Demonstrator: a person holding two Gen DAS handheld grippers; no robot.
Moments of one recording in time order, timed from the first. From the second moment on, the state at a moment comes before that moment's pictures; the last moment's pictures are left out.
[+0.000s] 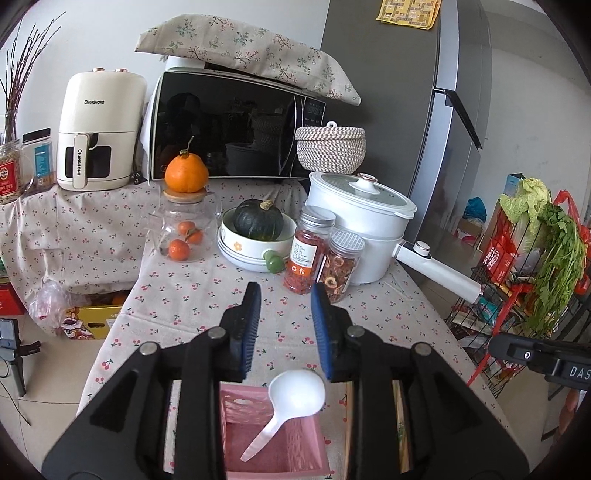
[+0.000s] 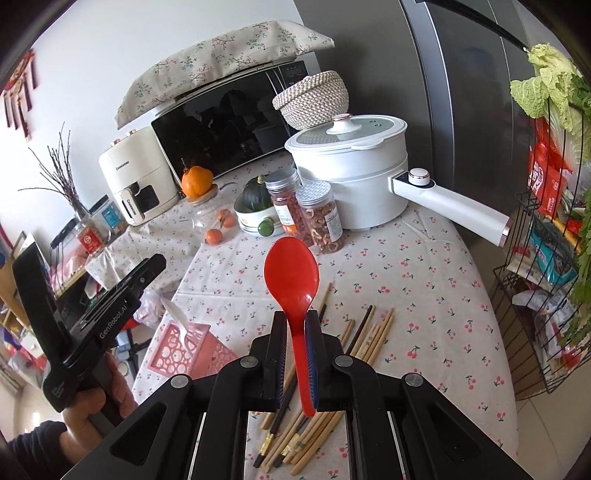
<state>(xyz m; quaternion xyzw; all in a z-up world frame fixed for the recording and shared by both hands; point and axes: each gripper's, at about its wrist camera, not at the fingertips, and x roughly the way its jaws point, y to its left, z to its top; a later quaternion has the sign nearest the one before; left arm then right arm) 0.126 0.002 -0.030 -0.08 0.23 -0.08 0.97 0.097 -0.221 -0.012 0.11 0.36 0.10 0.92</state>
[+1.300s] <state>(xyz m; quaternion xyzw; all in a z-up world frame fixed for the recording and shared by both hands) 0.094 0.107 -0.050 -0.10 0.46 0.04 0.88 0.140 -0.063 -0.021 0.08 0.36 0.18 0.91</state>
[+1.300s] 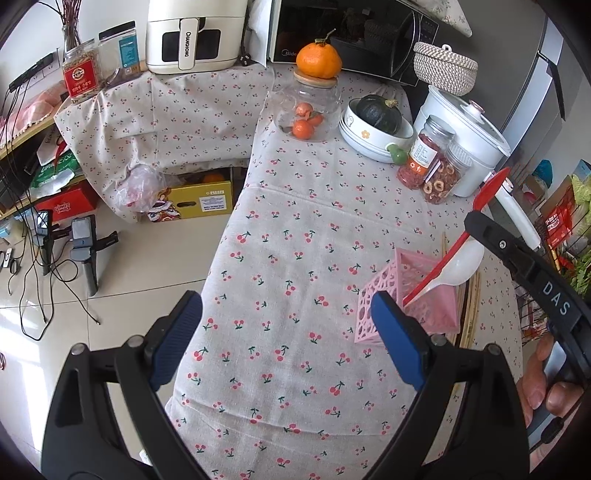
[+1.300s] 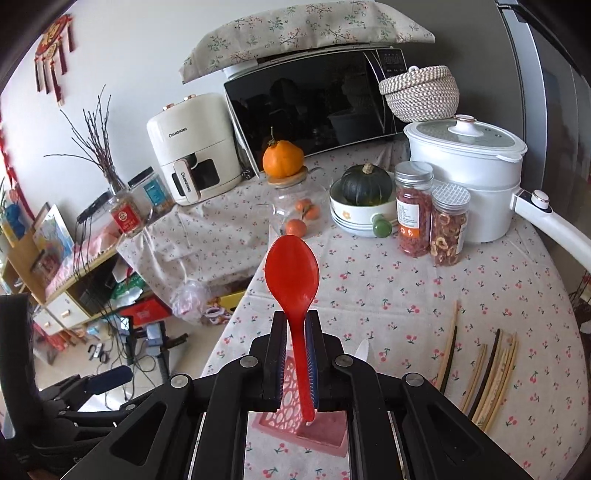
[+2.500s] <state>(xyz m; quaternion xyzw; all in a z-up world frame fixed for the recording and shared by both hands) 0.065 0.010 -0.051 -0.02 0.49 -0.08 0.87 0.069 -0.225 -0.013 0.08 0.43 0.05 0.90</state>
